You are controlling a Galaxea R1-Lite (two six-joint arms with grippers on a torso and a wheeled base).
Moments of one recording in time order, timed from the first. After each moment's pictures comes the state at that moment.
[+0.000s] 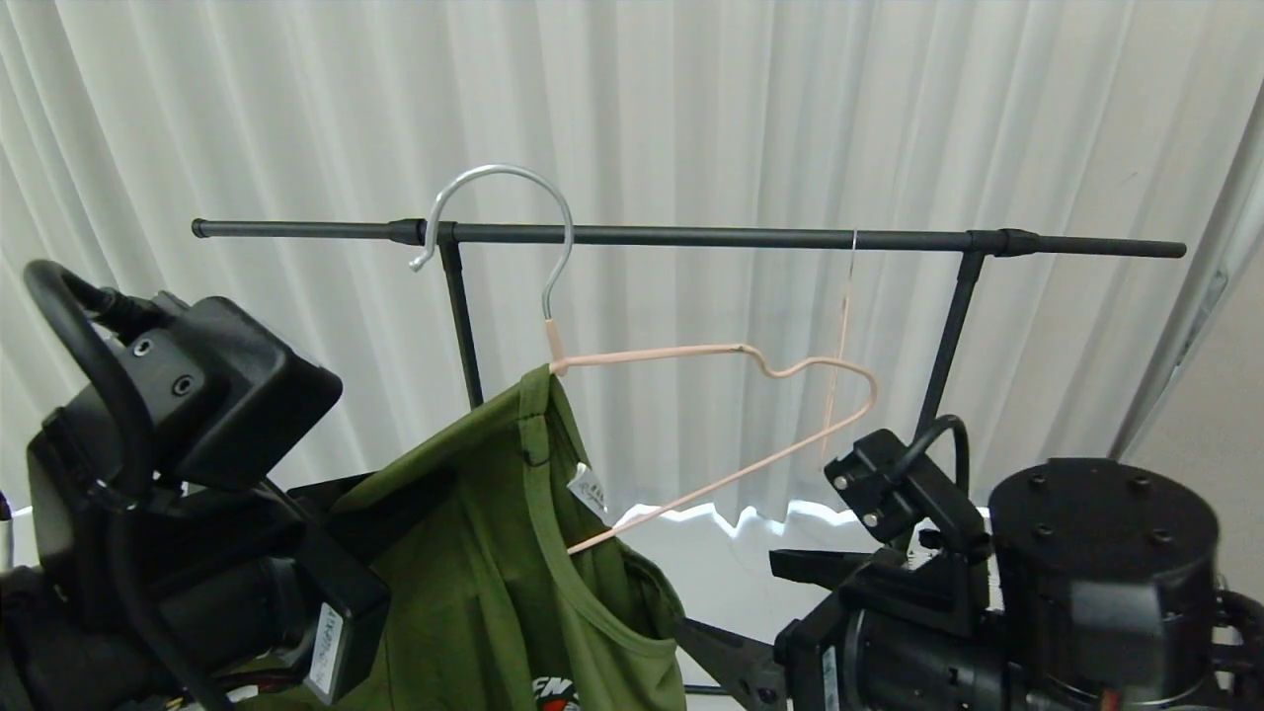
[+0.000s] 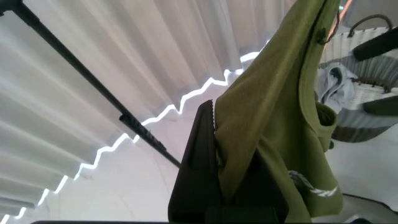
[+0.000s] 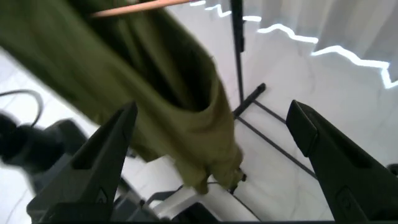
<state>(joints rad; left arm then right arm) -0.88 1.15 -0.74 -0.04 0.40 0.19 1.10 1.59 -0.66 -0.55 -0.14 0.42</state>
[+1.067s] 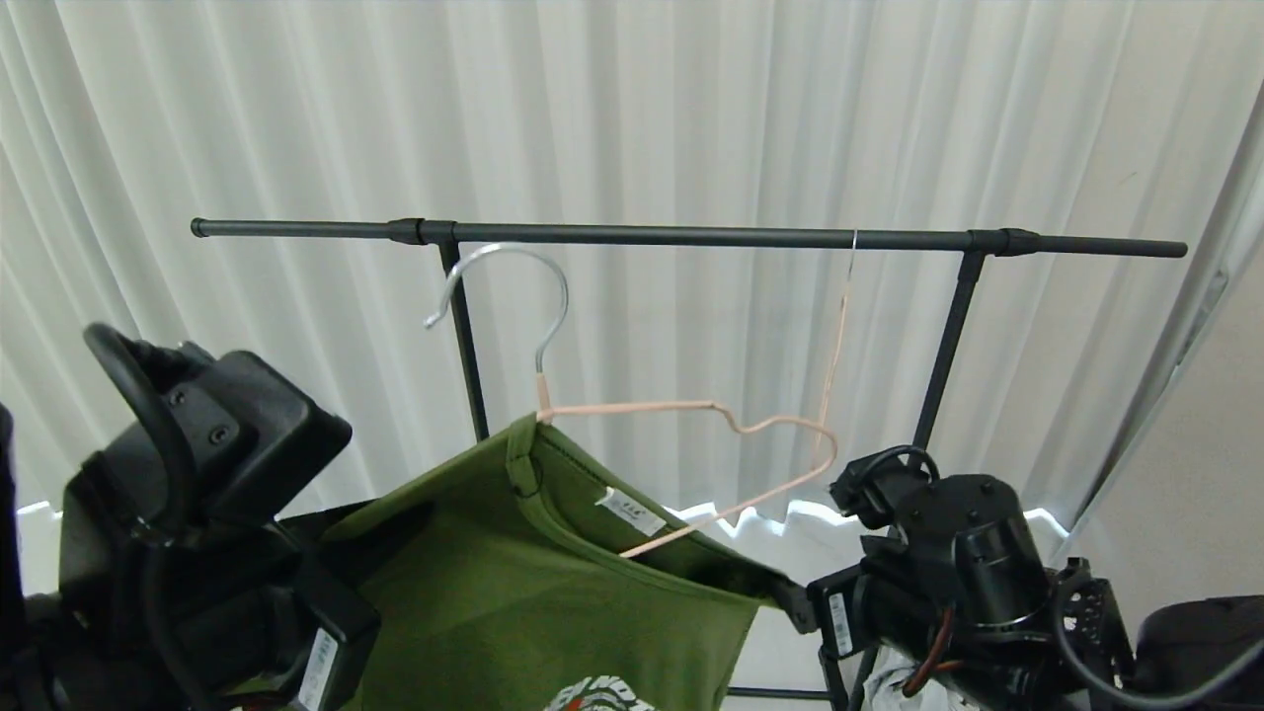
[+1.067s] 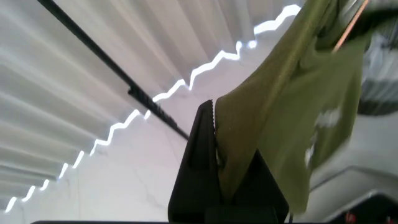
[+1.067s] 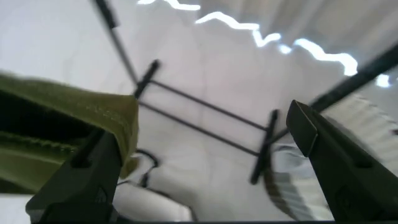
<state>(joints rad) -0.84 1.14 -0.68 0.00 0.42 0.20 0.86 1.76 -0.57 -0.61 -0.38 0.27</state>
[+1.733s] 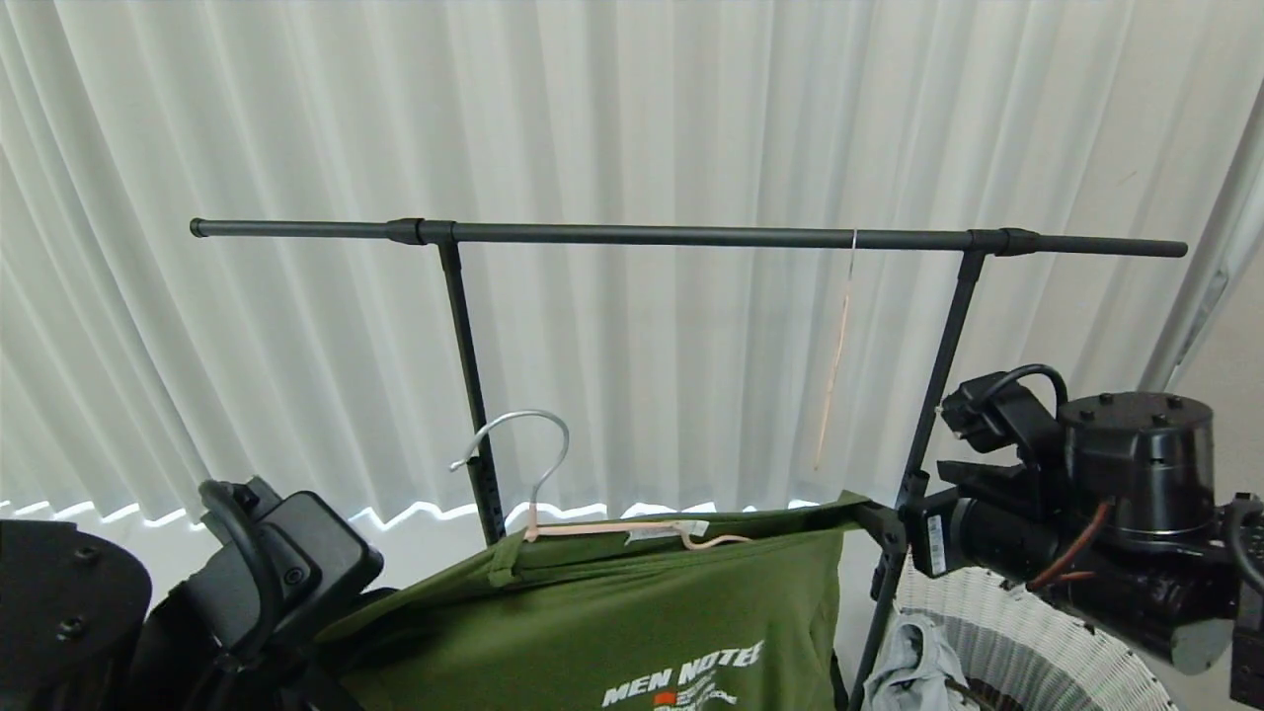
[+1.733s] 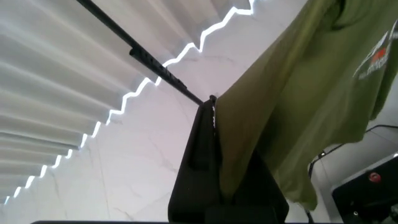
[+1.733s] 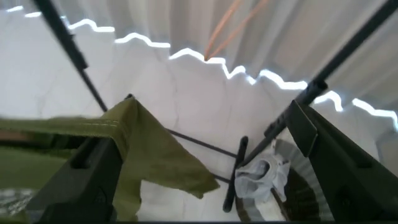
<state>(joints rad) -0.84 1.14 -0.54 0.05 0.47 0.19 0.67 1.56 -0.55 -0.61 -0.25 0.10</state>
